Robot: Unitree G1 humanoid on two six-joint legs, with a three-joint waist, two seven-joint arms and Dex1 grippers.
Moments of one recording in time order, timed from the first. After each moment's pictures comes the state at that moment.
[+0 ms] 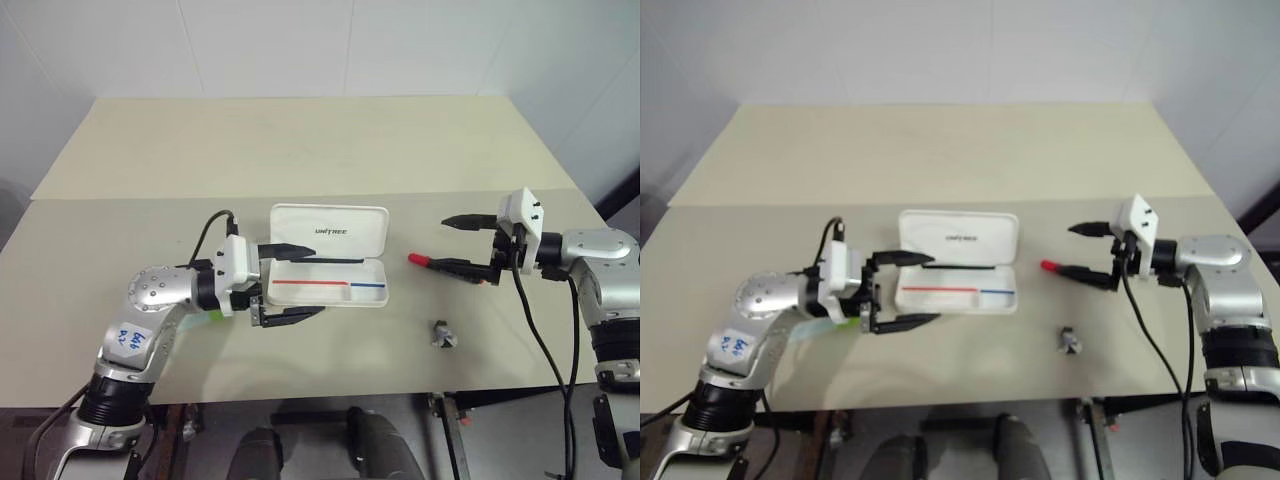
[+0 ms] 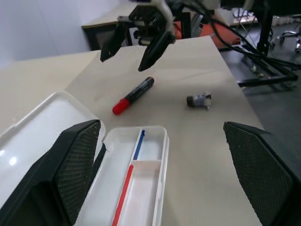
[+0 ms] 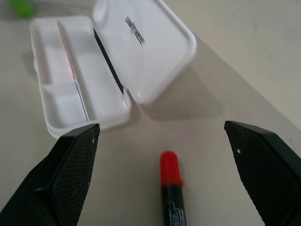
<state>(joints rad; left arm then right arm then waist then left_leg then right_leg) -0.35 0.59 -0.02 -0.26 -0.43 0.22 -1.05 -0.67 -0.79 0.00 0.54 0.29 0.06 1.35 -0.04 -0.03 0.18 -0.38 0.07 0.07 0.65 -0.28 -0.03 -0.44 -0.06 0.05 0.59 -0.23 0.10</state>
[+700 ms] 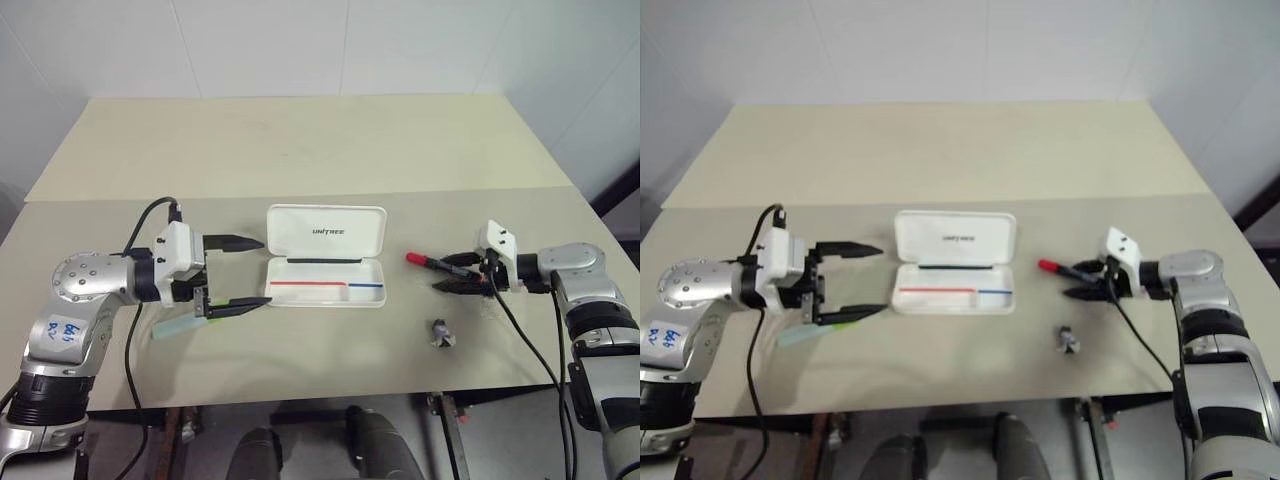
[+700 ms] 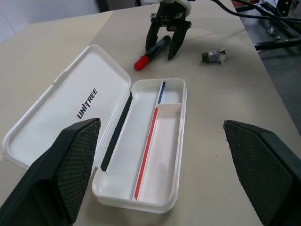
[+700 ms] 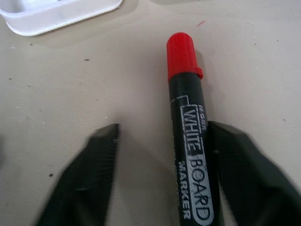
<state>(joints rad) -0.33 0.78 0.11 -0.18 -0.46 0.20 -1.14 -0.82 -0.72 0.07 1.06 0.06 -0.21 1.40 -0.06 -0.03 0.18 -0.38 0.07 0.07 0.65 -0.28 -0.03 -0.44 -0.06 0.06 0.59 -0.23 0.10</state>
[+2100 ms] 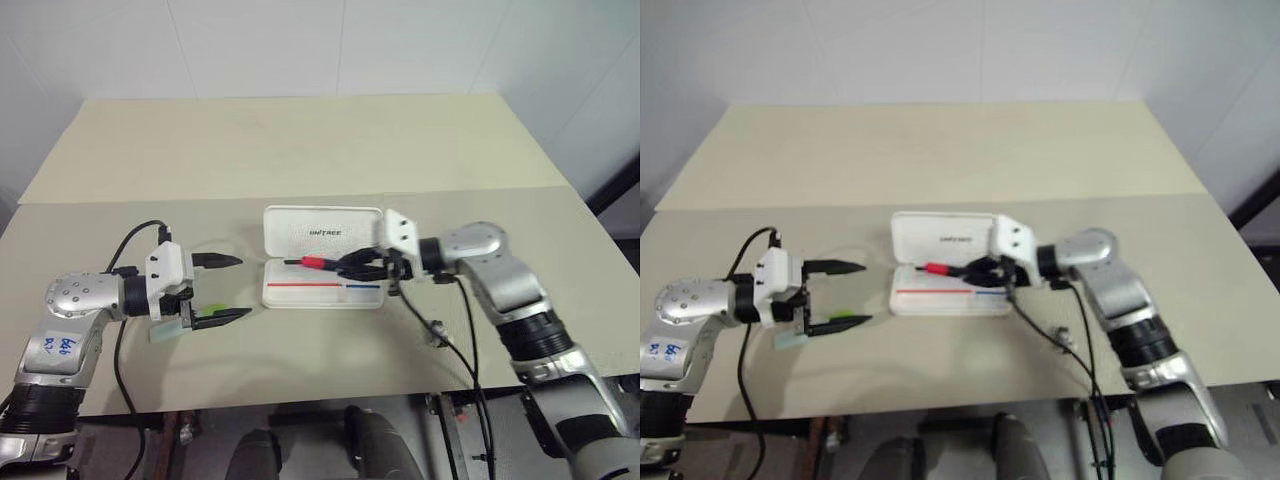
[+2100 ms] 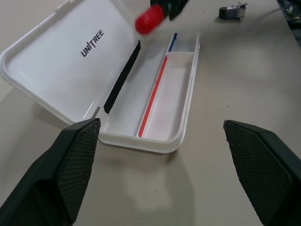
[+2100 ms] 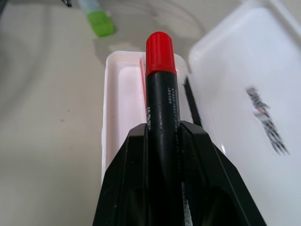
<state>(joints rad) -0.23 0.80 0.12 -0.06 -0.39 0.10 -1.15 -0.72 -0.49 0.29 0.12 0.13 0.27 1.20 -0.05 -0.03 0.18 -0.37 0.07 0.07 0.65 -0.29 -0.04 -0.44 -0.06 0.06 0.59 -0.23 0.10</state>
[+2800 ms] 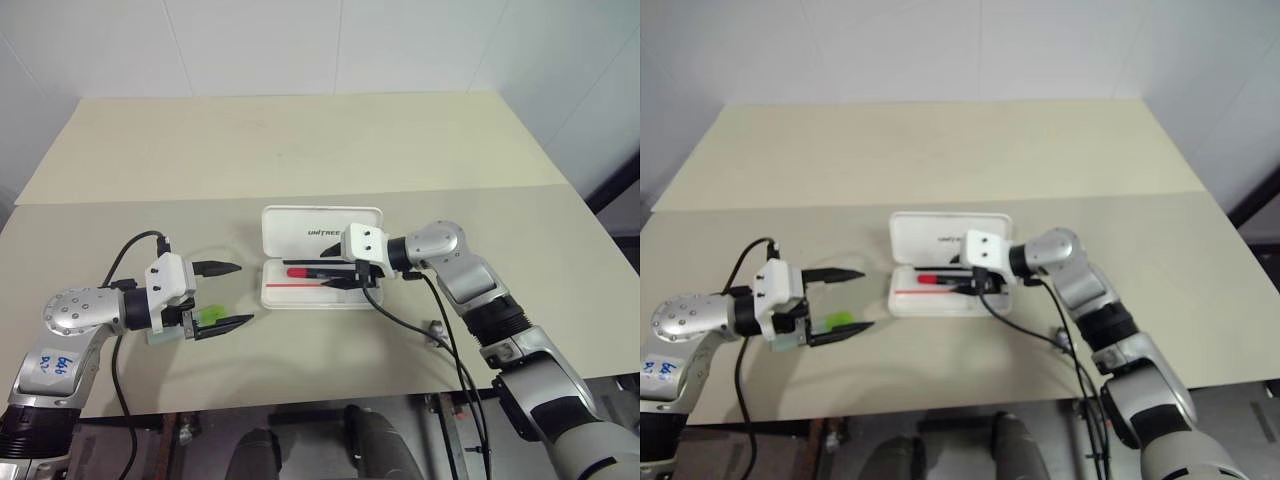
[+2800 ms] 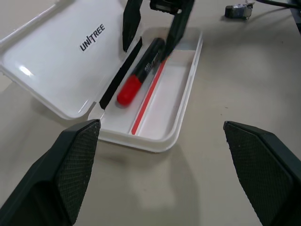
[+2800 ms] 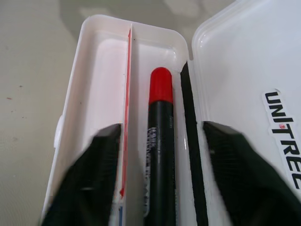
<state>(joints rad) -0.14 0.79 0.15 -0.16 -0.39 0.13 -1.07 -0.81 -0.41 0.36 0.35 -0.02 0.05 1.17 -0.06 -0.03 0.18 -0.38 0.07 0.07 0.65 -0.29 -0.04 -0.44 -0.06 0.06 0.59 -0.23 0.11</state>
